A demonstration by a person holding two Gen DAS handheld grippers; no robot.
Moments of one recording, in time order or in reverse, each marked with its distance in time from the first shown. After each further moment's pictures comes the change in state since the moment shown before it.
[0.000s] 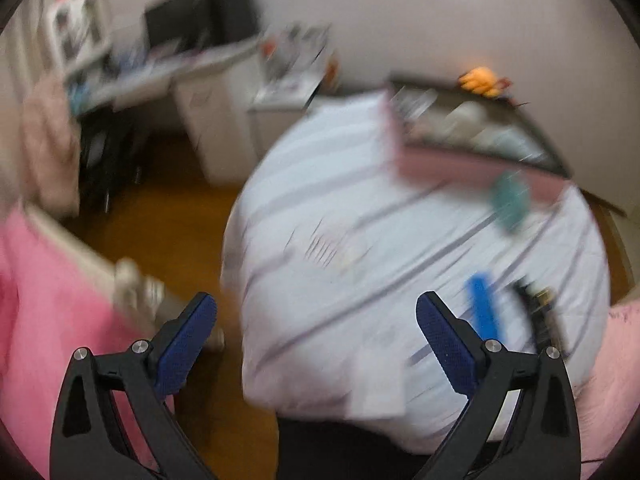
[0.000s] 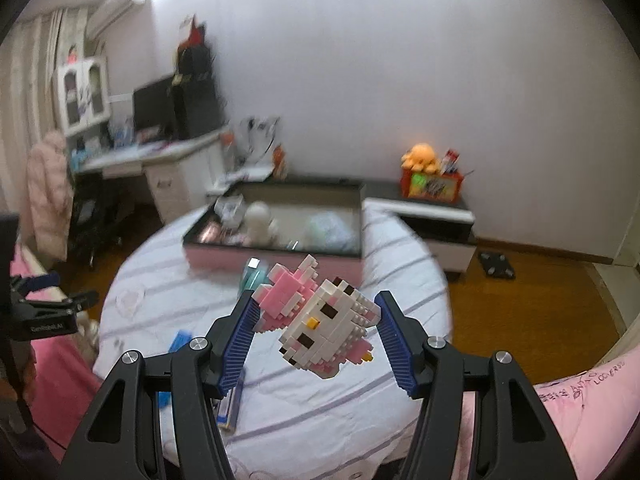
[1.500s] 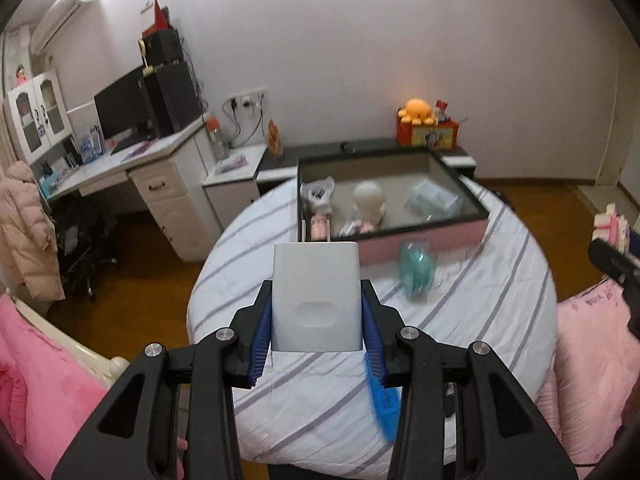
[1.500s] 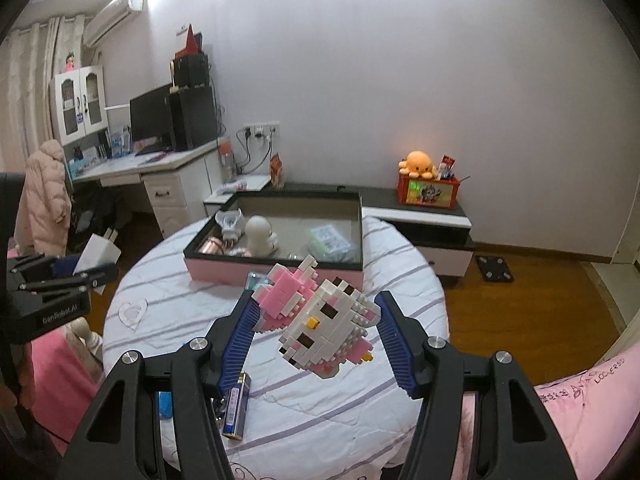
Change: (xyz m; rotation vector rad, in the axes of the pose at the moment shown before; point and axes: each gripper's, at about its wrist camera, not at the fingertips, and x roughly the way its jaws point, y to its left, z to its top) left arm -0.084 -0.099 0.052 0.246 -0.275 -0.092; right arm -0.030 -0.006 0.009 0.031 -0.102 -0.037
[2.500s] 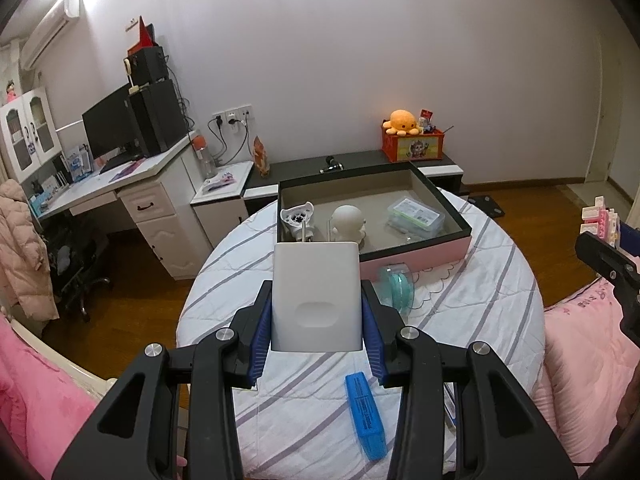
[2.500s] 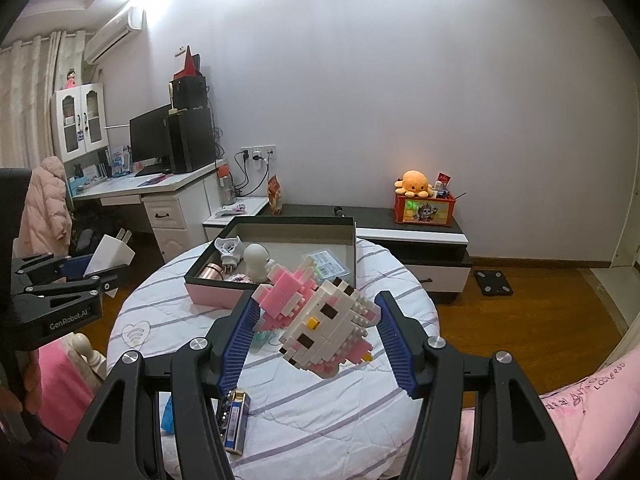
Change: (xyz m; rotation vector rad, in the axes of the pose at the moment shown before) left arm 0.002 -0.013 0.018 0.037 -0.028 -0.029; right arm -0.006 -0.004 0.009 0.017 -0.051 -0.002
